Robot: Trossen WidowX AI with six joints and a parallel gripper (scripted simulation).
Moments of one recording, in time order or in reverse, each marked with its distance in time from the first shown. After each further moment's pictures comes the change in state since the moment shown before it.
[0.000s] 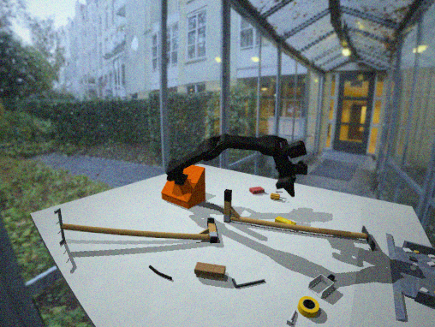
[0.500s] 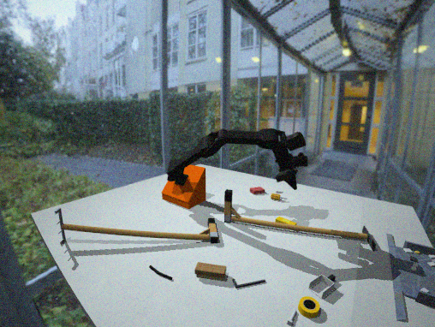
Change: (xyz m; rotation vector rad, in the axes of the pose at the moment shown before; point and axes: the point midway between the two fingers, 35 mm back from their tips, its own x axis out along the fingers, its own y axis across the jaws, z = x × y) arm -0.029 0.003 0.014 0.051 -0.067 0.002
